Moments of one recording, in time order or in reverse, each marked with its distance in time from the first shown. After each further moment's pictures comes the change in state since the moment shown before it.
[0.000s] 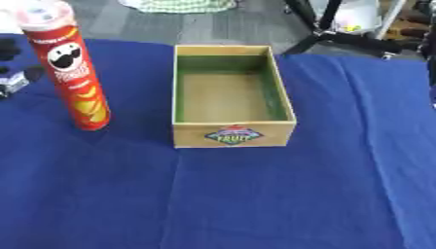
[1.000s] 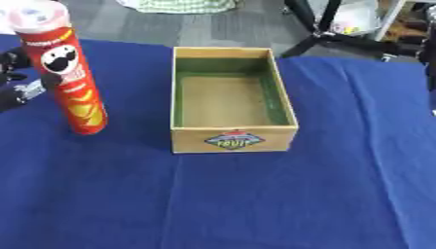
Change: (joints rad) left arm -0.050 -0.030 -0.018 0.023 -0.040 0.007 -0.026; right arm -0.018 0.001 0.003 0.000 0.007 0.002 0.002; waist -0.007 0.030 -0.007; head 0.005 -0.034
